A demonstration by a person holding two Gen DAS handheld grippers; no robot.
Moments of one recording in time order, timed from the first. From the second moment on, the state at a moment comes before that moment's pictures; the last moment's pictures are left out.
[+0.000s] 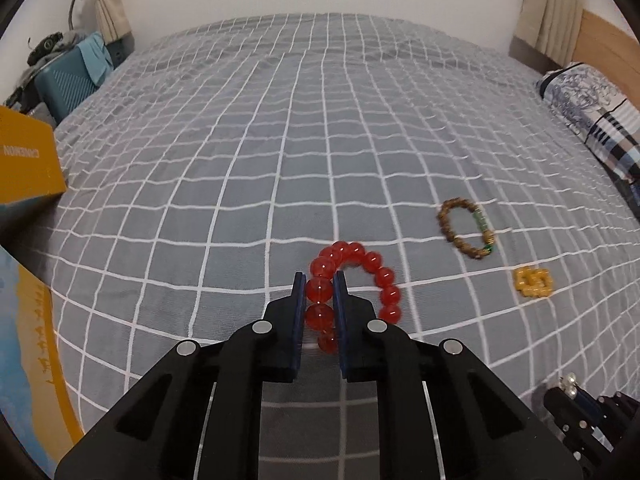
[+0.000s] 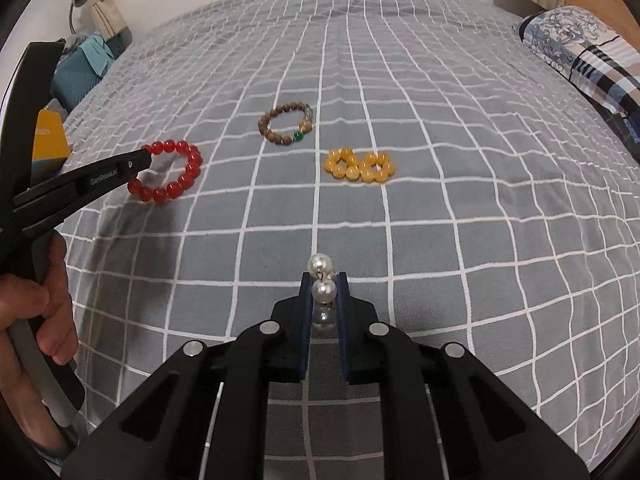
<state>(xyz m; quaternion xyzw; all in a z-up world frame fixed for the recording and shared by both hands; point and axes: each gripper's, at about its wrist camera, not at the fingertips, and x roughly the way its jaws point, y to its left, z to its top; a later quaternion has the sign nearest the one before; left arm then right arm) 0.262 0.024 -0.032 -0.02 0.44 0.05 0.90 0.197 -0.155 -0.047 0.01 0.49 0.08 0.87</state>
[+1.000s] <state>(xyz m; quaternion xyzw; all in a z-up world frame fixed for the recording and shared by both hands) 0.201 0.017 0.035 -0.02 0.35 0.02 0.94 0.174 -0.146 -0.008 -0.03 0.38 0.04 0.92</state>
